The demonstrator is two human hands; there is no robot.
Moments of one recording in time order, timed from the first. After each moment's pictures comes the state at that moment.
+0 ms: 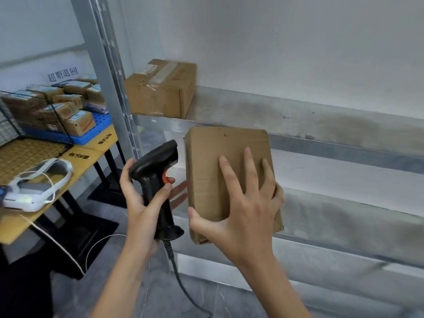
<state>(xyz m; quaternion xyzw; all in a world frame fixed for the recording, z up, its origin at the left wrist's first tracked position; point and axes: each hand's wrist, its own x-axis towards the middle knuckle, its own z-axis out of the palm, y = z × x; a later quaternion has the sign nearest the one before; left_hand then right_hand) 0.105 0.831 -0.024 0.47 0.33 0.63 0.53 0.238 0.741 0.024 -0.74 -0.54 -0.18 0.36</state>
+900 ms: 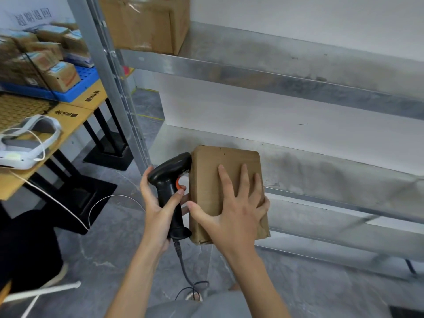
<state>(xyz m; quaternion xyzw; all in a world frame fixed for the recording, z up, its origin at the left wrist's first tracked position) 0.105 0.768 -0.118 0.40 0.41 0.52 0.63 0.217 0.701 -0.082 -0.84 -0.47 0.02 0.27</state>
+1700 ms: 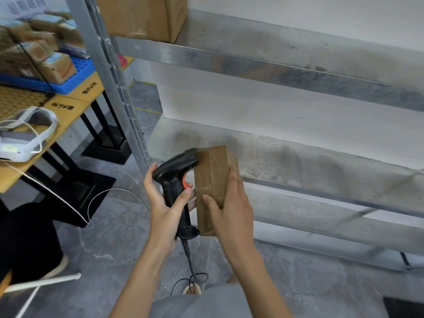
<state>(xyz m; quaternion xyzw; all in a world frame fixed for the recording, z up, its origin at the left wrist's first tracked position) 0.111 0.745 -0.117 0.41 0.37 0.51 0.66 0.229 0.693 -0.093 -0.81 -0.47 0.16 0.31</state>
